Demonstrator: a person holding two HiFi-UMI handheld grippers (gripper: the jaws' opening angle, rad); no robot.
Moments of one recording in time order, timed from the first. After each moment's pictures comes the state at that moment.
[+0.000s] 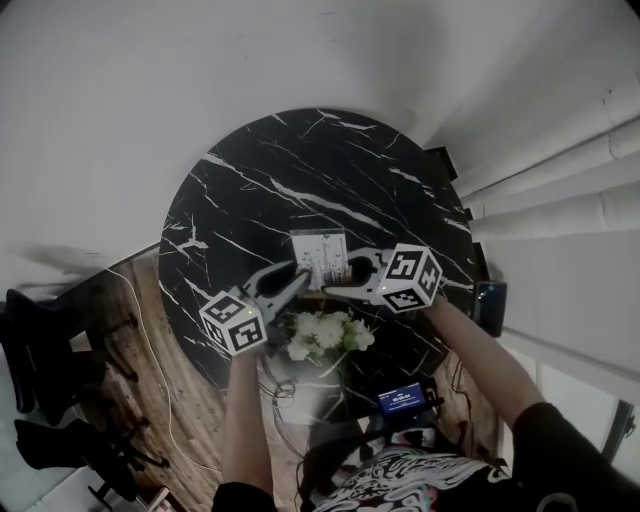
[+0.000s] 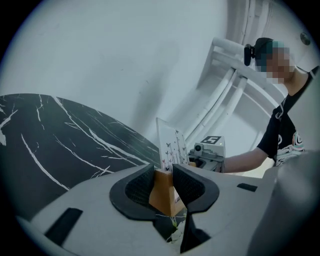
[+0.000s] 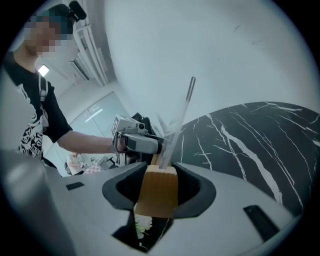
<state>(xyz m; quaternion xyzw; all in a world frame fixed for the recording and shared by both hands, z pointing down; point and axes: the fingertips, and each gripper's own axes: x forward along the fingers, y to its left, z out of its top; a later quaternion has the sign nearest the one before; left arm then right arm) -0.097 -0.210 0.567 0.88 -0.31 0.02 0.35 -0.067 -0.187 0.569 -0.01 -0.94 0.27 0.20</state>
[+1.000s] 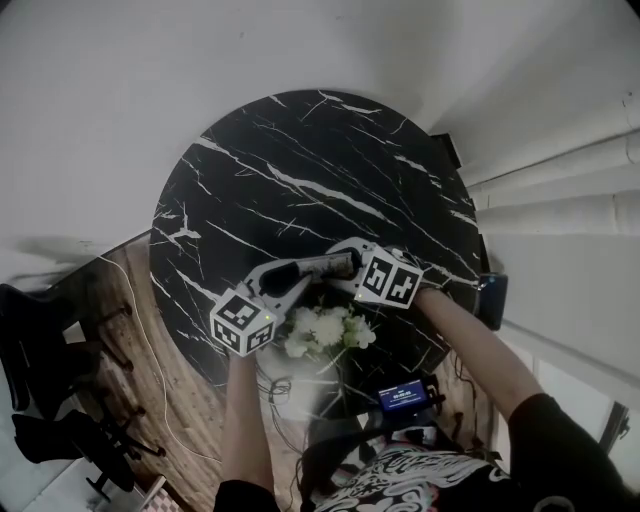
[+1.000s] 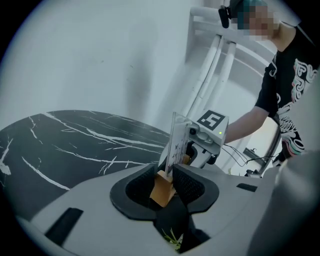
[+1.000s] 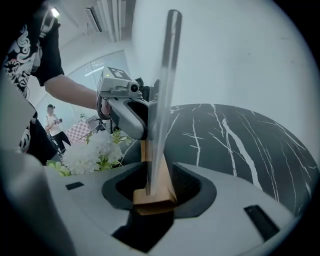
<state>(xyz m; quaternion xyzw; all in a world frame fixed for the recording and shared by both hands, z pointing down) -0.090 -0.197 0.612 0.91 -0.29 0.16 0.26 -0.071 -0.188 0.650 -0.02 -0.93 0.09 0.35</state>
